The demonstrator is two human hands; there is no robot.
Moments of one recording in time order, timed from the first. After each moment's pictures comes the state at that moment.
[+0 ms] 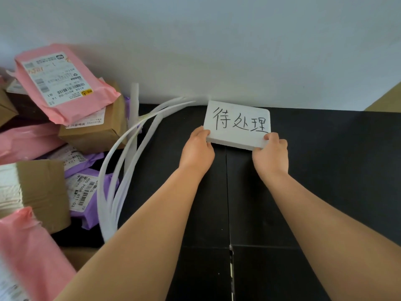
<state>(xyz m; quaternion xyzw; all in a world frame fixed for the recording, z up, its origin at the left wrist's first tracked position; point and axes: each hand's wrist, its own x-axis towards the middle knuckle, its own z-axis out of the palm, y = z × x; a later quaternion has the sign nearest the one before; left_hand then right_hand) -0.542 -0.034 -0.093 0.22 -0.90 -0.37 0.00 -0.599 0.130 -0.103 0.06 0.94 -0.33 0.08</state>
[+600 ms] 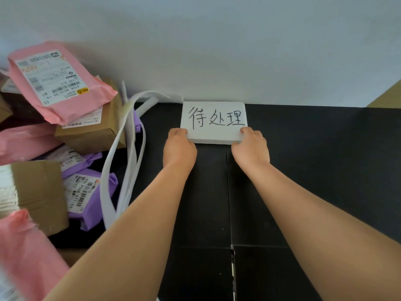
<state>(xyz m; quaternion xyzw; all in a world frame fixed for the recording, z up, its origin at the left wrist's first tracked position) -0.538 -0.062 -0.102 0.32 -0.88 -0.36 0.04 -0.602 0.090 -0.101 -0.03 0.95 -0.27 0.12</state>
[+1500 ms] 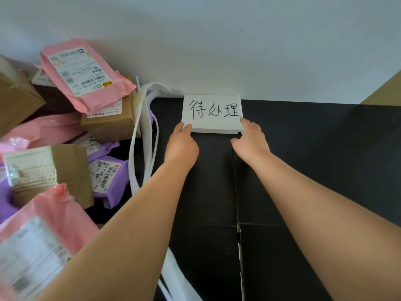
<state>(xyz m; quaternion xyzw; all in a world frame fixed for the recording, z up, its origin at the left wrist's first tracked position) -0.502 -0.076 -0.086 0.24 -0.93 -0.29 0.00 -0.578 0.081 -0.082 -0.05 0.95 -0.28 0.15</state>
